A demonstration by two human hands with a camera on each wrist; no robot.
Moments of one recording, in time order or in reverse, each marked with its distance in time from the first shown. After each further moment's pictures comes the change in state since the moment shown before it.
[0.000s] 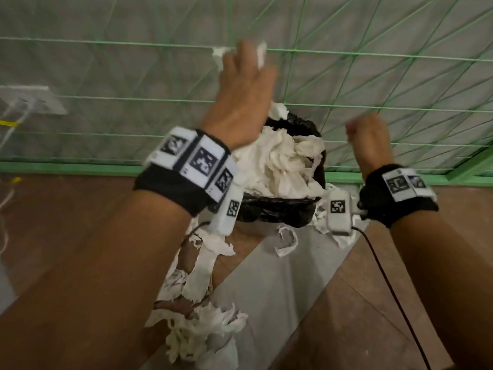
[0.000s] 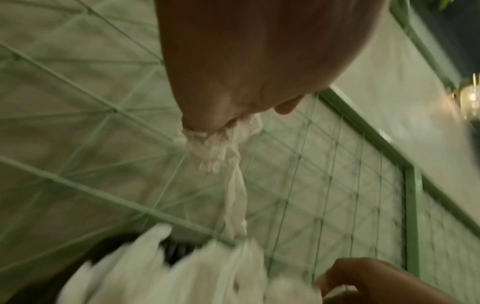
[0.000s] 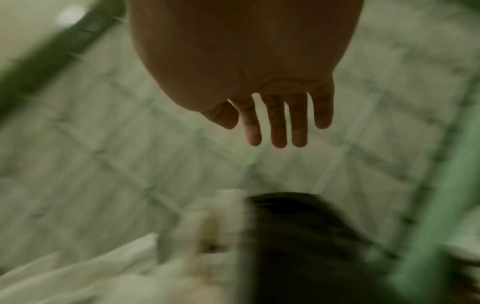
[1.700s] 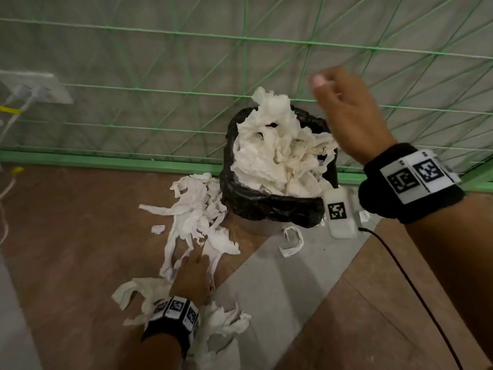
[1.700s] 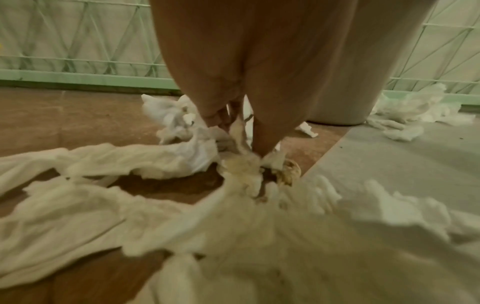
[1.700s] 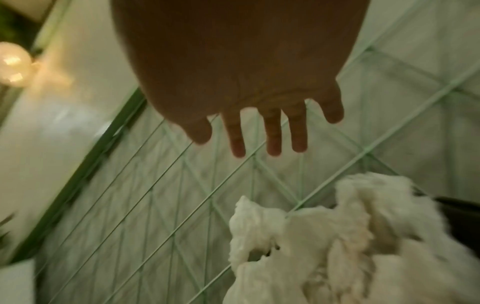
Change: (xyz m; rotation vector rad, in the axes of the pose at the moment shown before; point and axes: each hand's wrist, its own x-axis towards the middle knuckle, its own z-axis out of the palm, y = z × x) left_hand -0.254 -0.212 0.159 0.436 -0.657 -0.394; right_hand -0.043 -0.095 -0.001 0.174 -0.102 -0.384
